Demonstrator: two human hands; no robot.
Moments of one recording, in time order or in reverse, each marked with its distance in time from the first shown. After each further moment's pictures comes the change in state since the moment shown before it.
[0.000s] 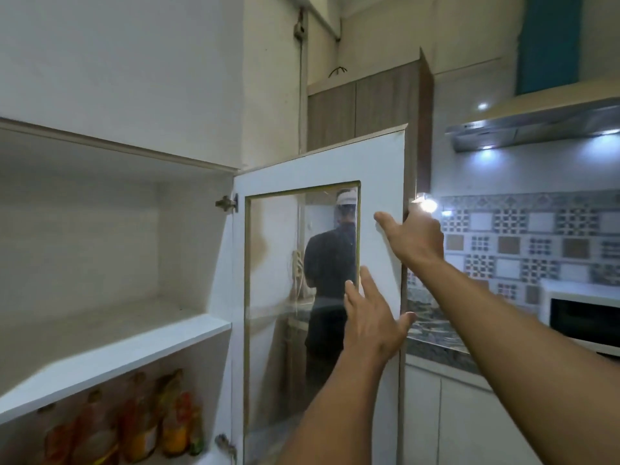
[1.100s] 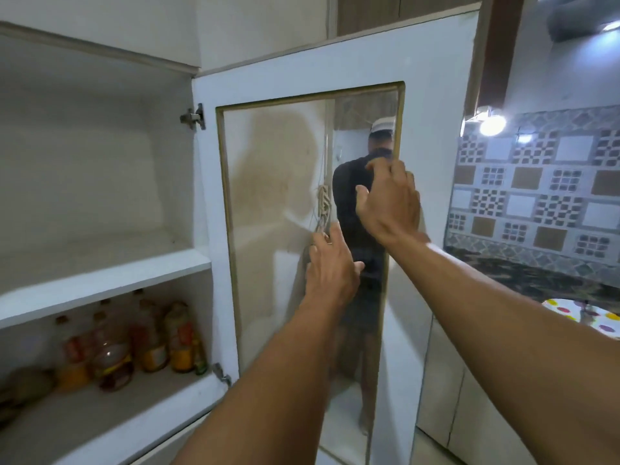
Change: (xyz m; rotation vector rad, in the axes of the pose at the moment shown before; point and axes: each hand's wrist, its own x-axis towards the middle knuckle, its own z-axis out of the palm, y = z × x) left_hand 0.141 -0.080 0.117 0.298 0.224 -0.252; right_hand 0.086 0.158 0.123 -0.147 -0.151 -0.331
